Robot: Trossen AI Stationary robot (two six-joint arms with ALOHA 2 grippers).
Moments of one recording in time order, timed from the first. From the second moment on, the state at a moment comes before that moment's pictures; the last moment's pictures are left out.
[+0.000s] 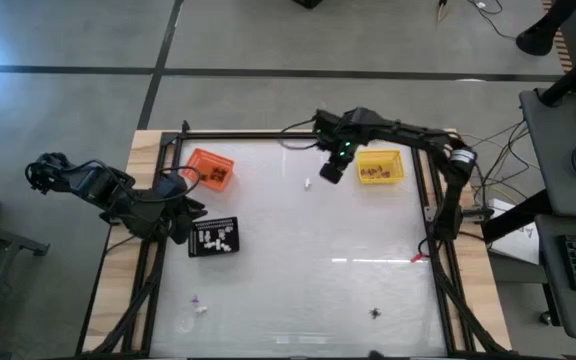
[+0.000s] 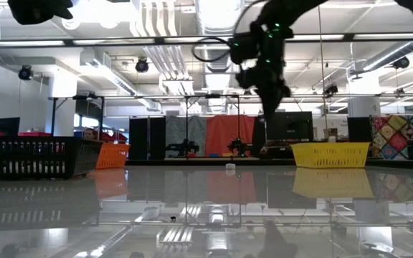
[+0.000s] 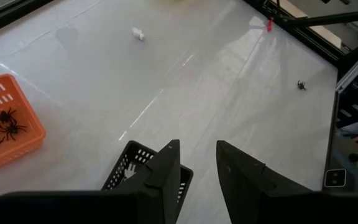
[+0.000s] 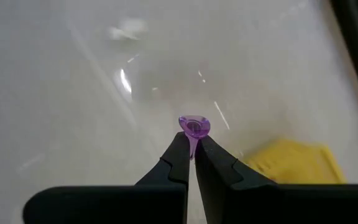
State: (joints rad) left arm -0.40 0.81 1.09 -1.08 -0.45 -0.90; right arm -0.50 1.87 1.63 -1.17 -0.02 0.03
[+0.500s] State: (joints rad) left arm -0.40 0.81 1.08 -1.09 -0.45 -0.90; right arm -0.76 1.65 1.28 -1.17 -0.03 0.02
